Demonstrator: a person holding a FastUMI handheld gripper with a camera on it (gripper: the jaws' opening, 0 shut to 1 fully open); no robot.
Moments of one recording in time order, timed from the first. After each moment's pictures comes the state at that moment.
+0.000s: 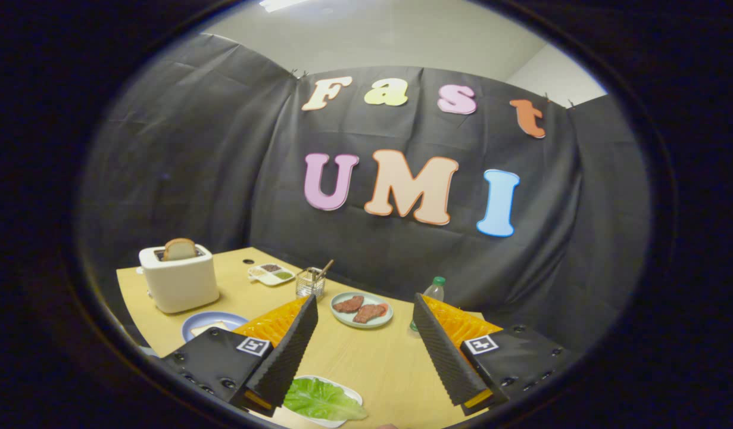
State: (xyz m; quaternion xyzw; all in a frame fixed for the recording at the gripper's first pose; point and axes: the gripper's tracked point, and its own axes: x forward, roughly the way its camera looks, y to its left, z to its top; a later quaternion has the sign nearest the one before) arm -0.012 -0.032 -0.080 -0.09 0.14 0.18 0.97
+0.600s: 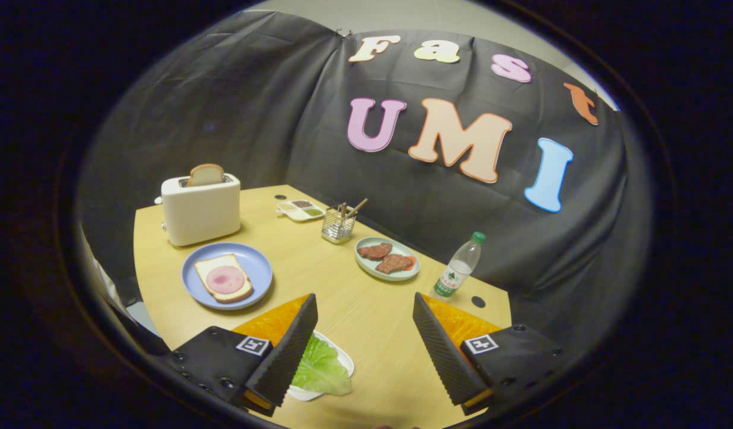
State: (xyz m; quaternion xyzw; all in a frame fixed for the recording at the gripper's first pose) arm -0.025 -0.039 -0.182 -0.16 0.25 0.27 0.91
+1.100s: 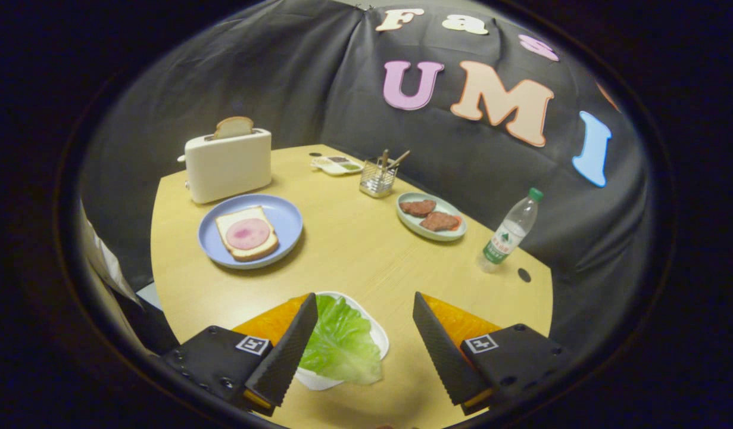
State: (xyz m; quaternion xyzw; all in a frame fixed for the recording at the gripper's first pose) arm -0.059 -0.022 -0.275 -0.18 0.34 0.34 0.86
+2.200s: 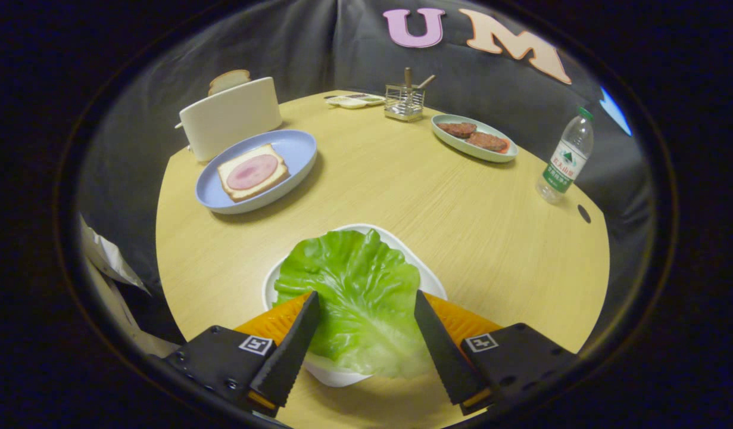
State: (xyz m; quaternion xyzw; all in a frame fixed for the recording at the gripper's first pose) arm -0.100 -0.026 -0.370 -0.14 0.49 0.36 0.78
